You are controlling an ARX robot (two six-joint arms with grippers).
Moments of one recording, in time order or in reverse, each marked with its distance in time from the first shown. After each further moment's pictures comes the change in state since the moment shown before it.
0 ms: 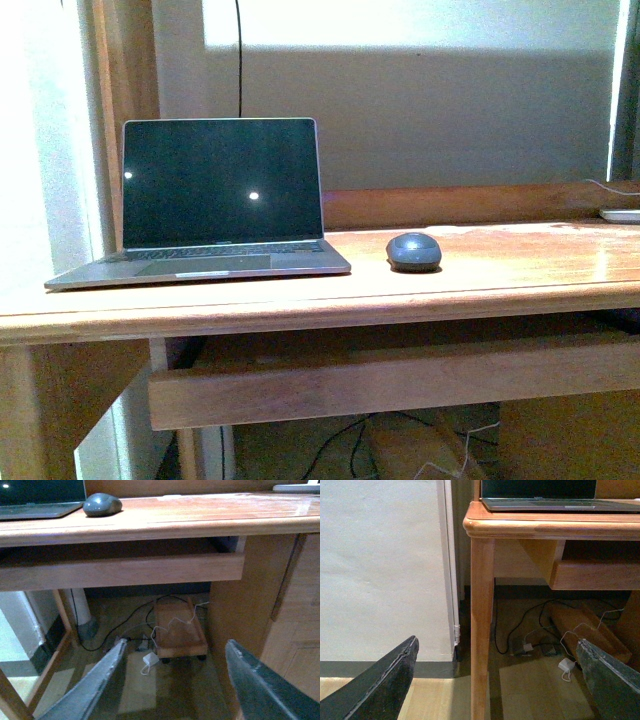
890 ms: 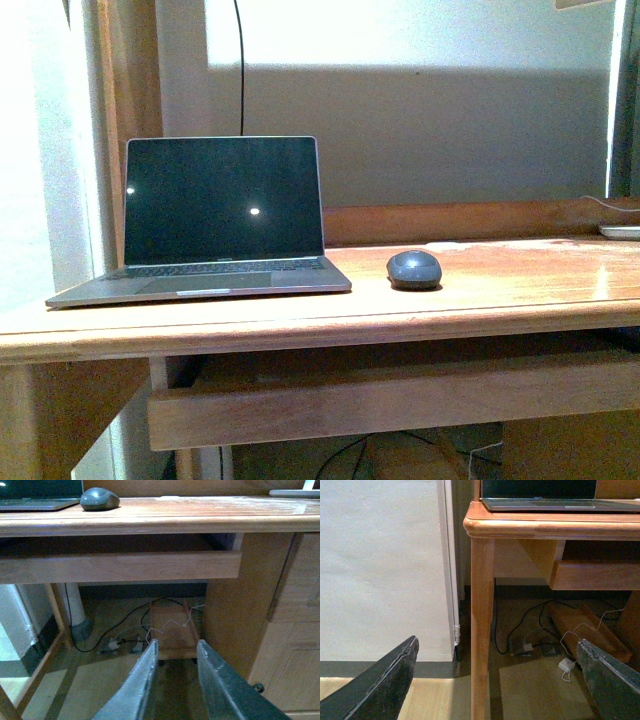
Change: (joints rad) left arm 0.000 0.000 0.000 0.000 0.000 0.000; right arm -0.005 -0.076 -0.069 0.015 -0.002 -0.024
